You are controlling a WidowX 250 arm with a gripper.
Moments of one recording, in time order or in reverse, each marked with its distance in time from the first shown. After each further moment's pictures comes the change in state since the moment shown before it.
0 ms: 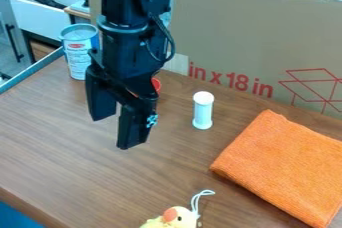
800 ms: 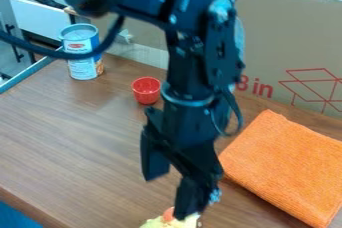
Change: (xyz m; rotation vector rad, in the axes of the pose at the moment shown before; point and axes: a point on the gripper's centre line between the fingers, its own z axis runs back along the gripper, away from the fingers) arm 0.013 -0.080 -0.031 -0.058 -0.008 -0.116
